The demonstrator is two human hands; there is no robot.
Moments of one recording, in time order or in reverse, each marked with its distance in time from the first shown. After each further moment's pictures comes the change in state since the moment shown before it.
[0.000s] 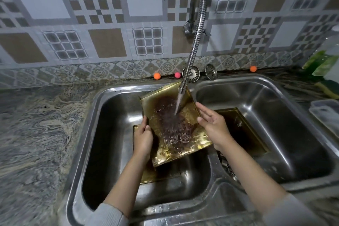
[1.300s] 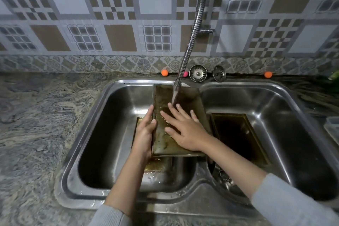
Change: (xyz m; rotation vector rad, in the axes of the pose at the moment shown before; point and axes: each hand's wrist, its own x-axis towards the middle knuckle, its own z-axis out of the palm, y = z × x) left_hand -0.058 0.015 0.028 -0.501 -0.198 0.016; right_hand 0.010 0.007 0.005 -1.144 -0.553 -0.500
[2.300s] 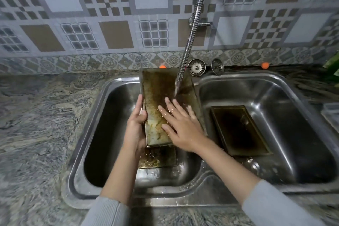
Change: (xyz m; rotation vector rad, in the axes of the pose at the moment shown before) left_hand 0.009 0.027 -0.020 -0.155 -0.090 0.057; right_hand -0.001 -0.029 0.015 -0.086 0.161 0.038
